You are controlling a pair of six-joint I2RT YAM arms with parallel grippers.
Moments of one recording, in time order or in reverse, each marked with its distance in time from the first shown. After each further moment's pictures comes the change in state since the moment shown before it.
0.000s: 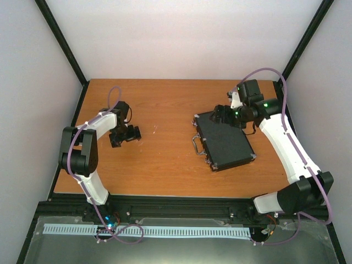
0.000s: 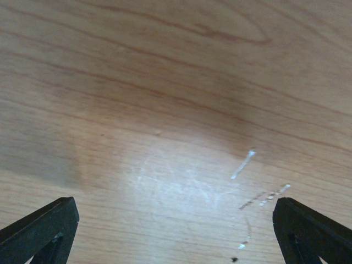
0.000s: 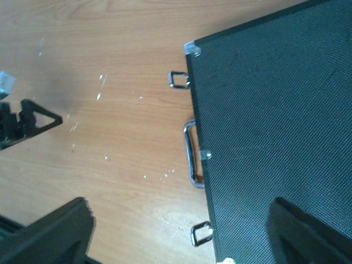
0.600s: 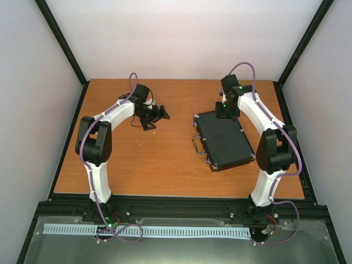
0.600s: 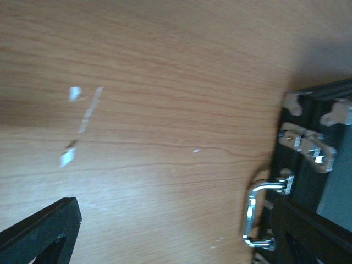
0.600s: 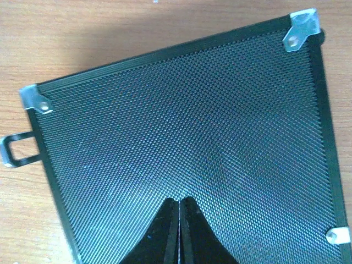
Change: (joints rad) left arm -0.166 0.206 0.349 0.134 0.420 -0.203; right arm -0.035 0.472 0.183 0.046 0.267 -0.125
